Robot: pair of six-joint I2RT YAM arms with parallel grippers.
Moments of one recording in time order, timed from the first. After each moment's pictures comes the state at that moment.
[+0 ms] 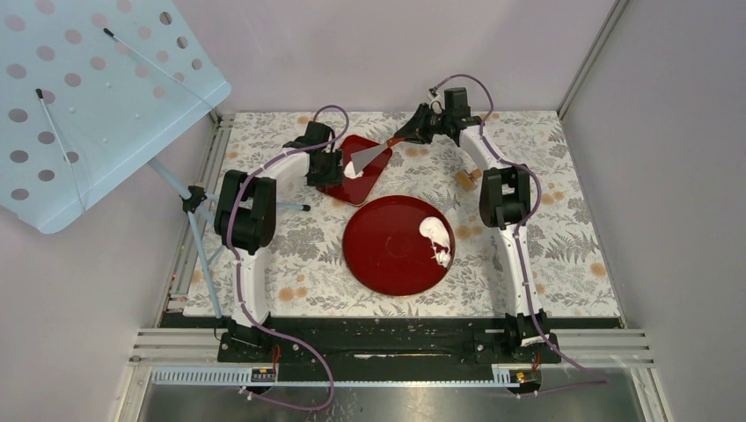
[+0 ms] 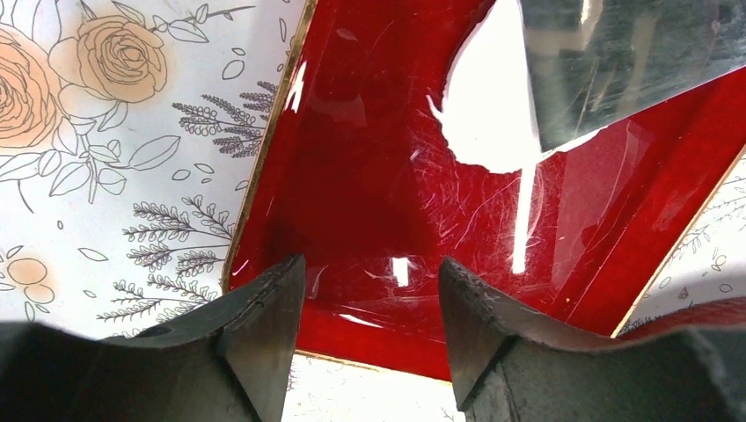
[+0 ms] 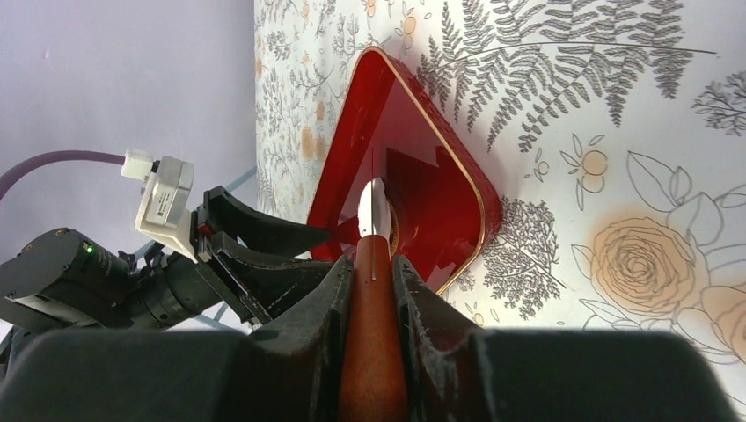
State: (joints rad) left arm -0.28 2.12 1.57 -0.48 0.04 -0.27; right arm 0.21 2.66 2.37 -0.33 -0.81 0.73
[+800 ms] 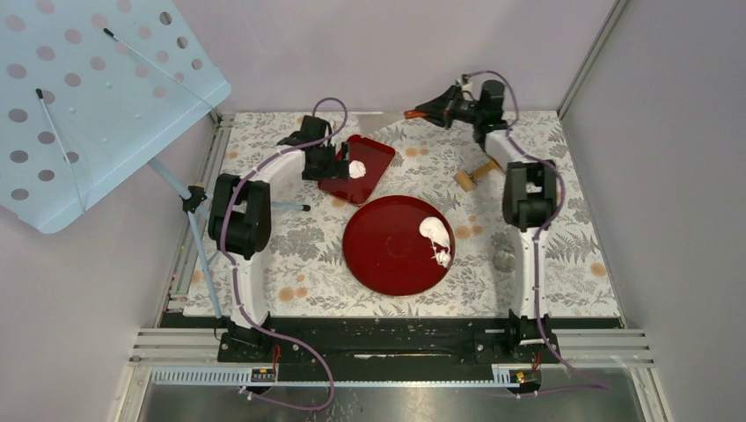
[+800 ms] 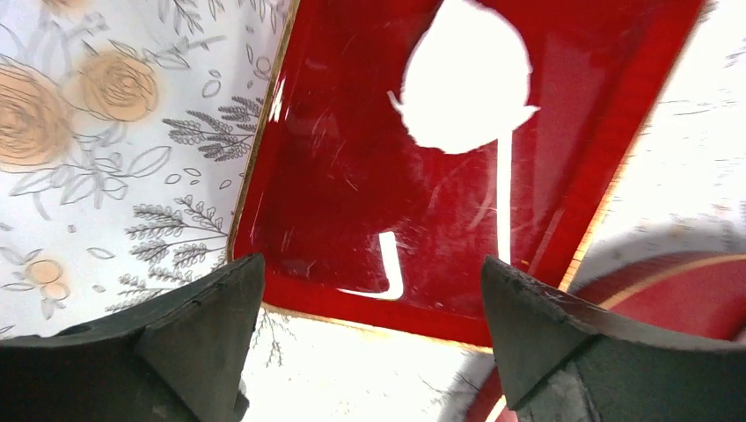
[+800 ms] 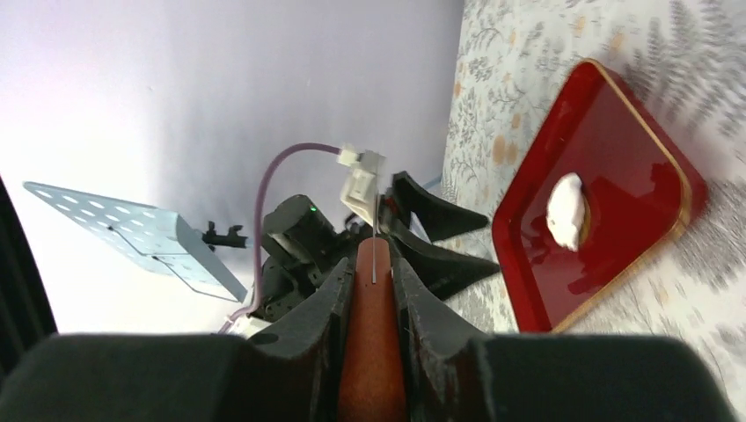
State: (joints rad) left arm -0.27 2.08 1.57 -0.48 0.09 -0.25; right arm 0.12 2.52 2.09 0.34 -1.04 1.37
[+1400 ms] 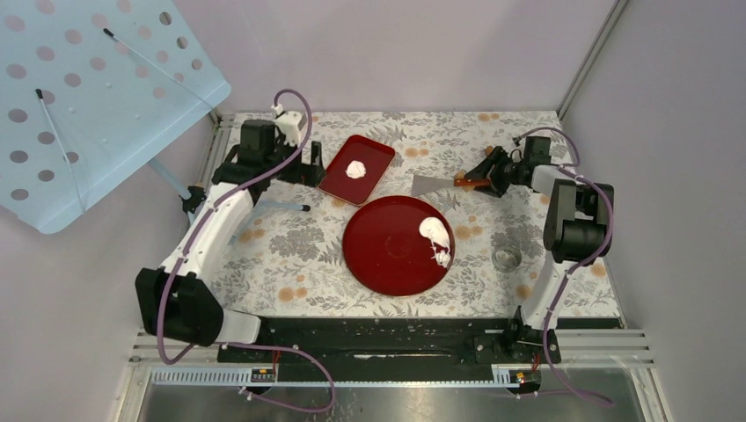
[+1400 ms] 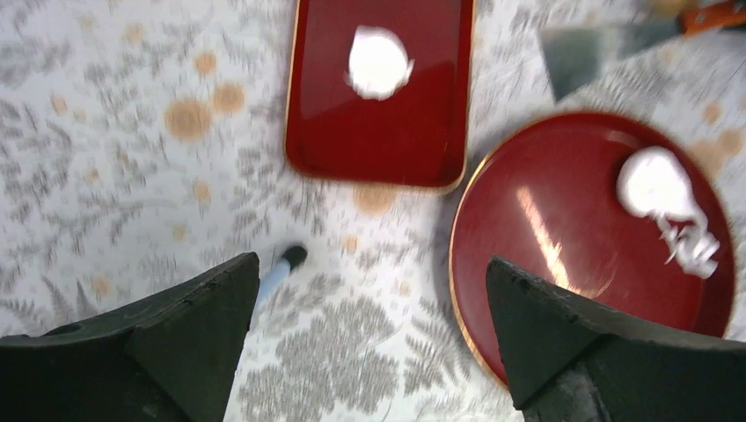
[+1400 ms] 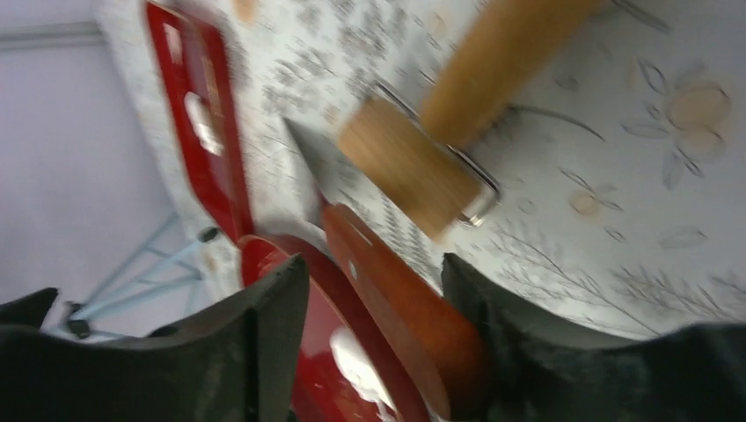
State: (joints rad) left arm -0.20 1.40 1.28 -0.49 0.25 -0.02; right arm -0.16 1.97 1.24 -0.15 -0.71 0.63
